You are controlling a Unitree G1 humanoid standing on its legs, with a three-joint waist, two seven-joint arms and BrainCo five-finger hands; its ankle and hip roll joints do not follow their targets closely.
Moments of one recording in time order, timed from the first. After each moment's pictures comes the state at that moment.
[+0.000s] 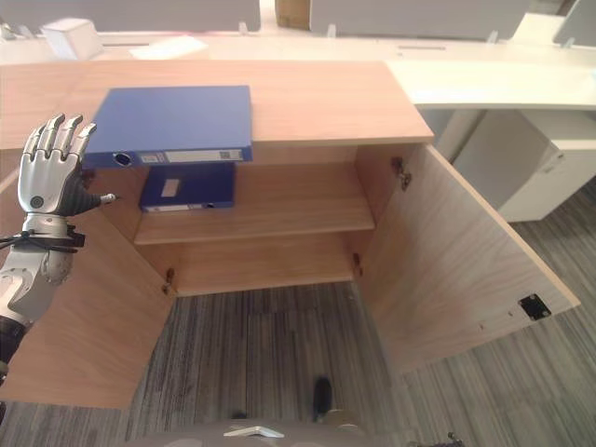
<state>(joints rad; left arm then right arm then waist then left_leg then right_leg) -0.31 0.93 -0.16 0.38 0.70 -0.07 0.46 0.12 -0.26 0.12 1.25 0.14 -0.04 -0.06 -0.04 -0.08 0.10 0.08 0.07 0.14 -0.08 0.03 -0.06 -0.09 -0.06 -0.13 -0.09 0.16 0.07</state>
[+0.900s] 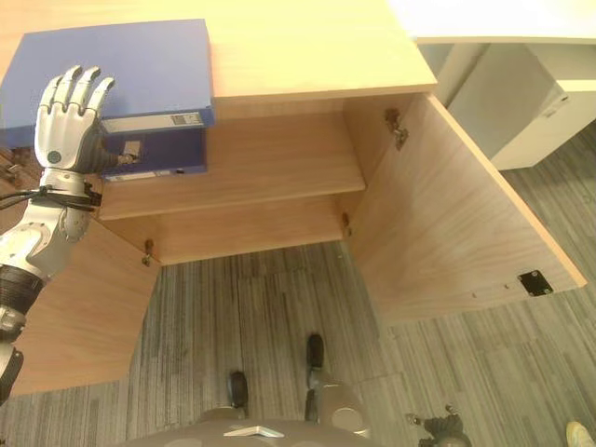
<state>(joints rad) -0.64 0.93 -0.39 0.52 0.67 -0.07 0.48 0.06 -0.26 0.12 1.24 0.18 -0.07 -0.09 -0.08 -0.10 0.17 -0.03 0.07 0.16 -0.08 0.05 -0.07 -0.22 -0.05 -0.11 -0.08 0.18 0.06</state>
